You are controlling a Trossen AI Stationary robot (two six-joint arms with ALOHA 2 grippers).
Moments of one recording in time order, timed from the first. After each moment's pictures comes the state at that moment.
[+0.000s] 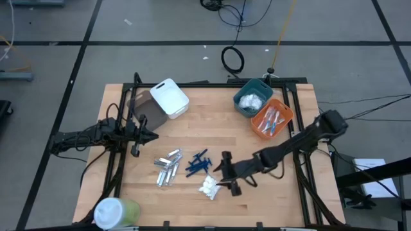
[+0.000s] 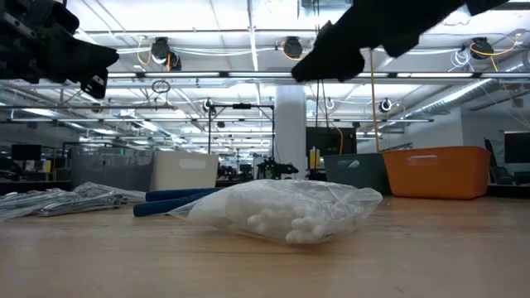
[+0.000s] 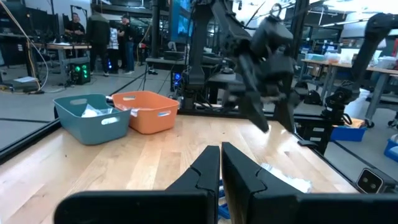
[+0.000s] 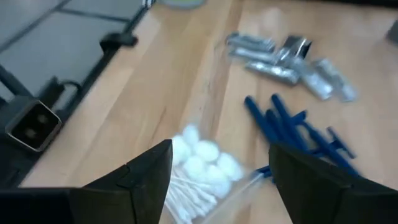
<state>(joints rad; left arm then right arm) 0.09 0.01 0.05 0.00 0.18 -0.08 0.43 1.66 0.92 0.19 0.15 0.12</state>
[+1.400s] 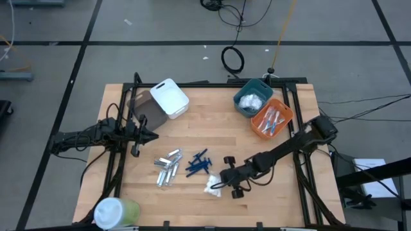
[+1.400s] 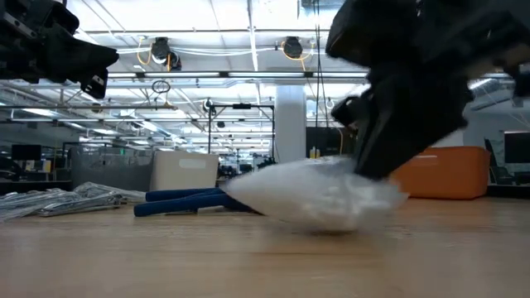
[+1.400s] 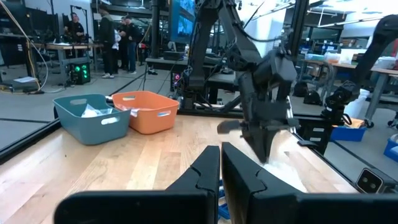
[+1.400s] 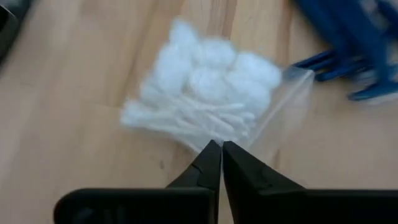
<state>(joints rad) 0.09 0.01 0.05 0.00 0.18 -0.08 0.44 1.77 0.96 -0.06 0.08 0.24</state>
